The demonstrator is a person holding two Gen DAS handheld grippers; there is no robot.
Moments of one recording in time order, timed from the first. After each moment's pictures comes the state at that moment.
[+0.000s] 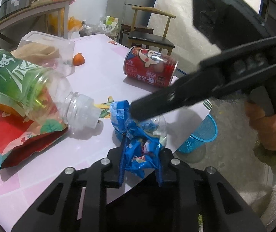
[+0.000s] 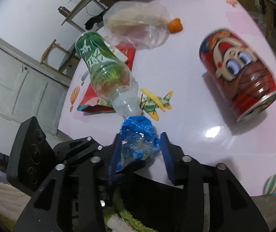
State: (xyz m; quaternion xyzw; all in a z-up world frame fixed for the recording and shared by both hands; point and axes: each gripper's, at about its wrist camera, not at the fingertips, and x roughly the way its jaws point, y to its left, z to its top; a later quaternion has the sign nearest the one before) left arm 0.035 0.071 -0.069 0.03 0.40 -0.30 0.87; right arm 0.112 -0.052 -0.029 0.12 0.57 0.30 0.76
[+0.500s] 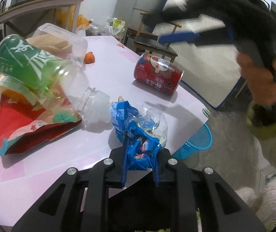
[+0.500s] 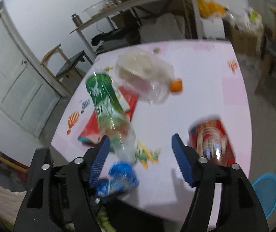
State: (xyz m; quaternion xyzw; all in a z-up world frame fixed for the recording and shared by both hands) left arm 0.029 0.099 -0.064 -0.03 0.40 -0.29 0.87; right arm 0.148 -0.043 0.044 0.03 0.47 0.30 0.83
